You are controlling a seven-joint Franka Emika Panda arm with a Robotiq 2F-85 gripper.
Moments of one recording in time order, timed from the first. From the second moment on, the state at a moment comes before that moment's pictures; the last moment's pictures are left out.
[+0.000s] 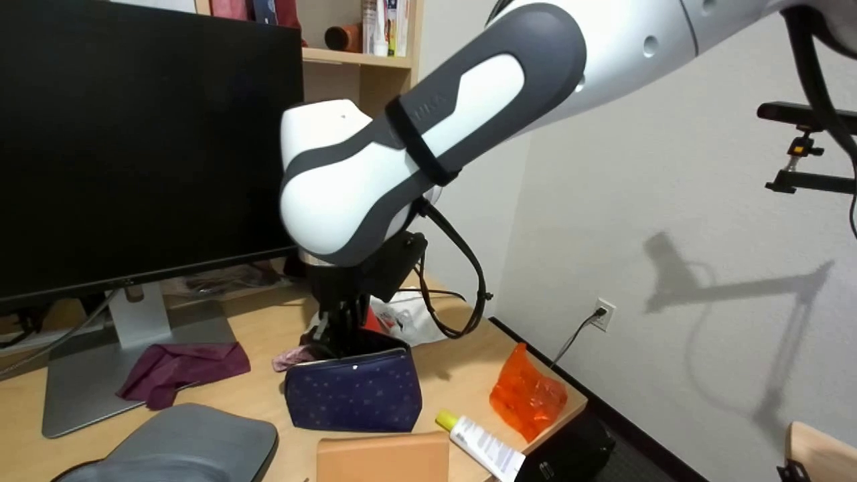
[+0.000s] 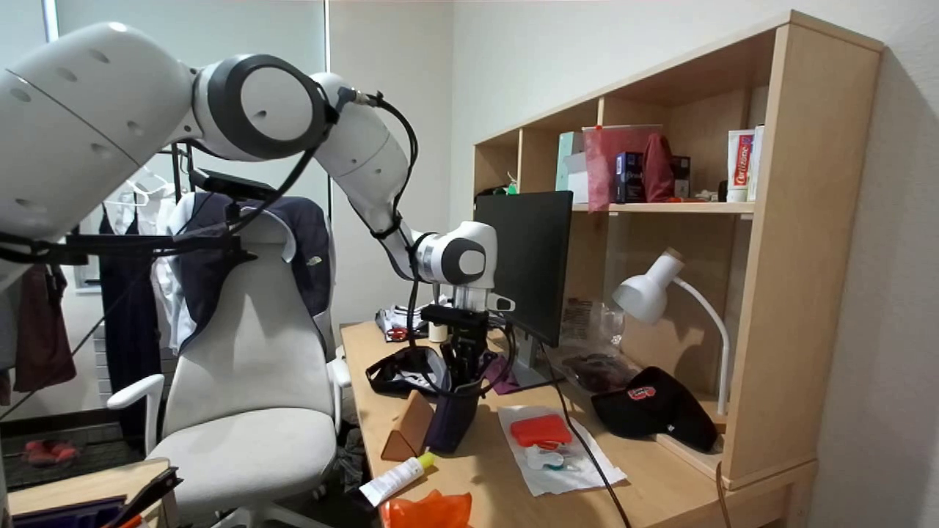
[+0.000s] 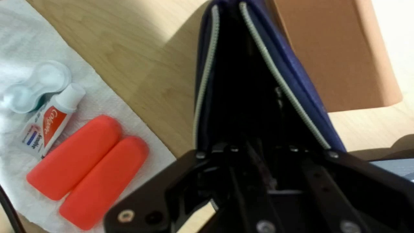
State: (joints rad) arm 0.17 0.71 0.09 -1.59 -0.11 2.20 -0.13
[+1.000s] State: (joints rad) arm 0.27 0.69 0.02 -1.61 -0.23 2.29 0.09
